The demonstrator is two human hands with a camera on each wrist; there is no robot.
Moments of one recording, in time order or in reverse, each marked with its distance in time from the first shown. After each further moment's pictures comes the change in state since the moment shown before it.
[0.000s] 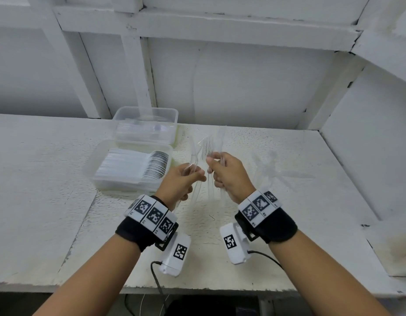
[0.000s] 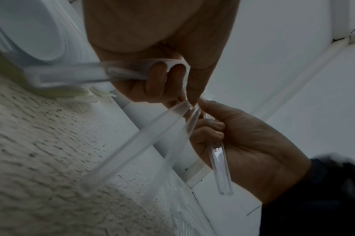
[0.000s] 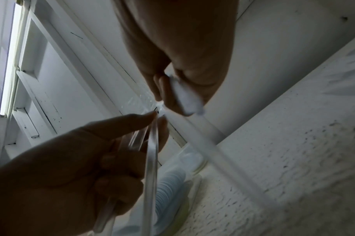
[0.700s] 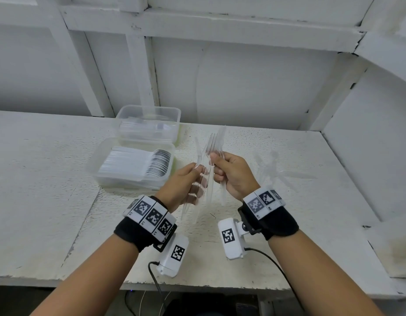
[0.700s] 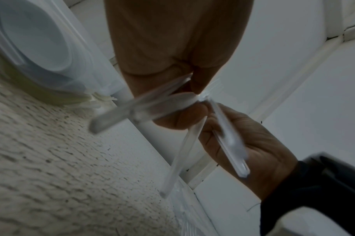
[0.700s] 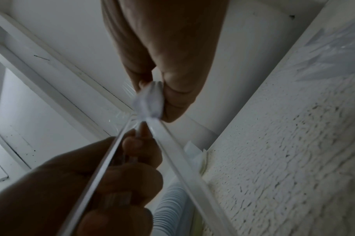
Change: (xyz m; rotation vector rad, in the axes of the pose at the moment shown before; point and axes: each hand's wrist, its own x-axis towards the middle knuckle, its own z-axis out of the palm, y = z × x) left_hand -0.008 0.000 0.001 -0.136 -0.159 -0.049; right_hand 0.001 -0.003 0.000 0.433 -0.087 0.061
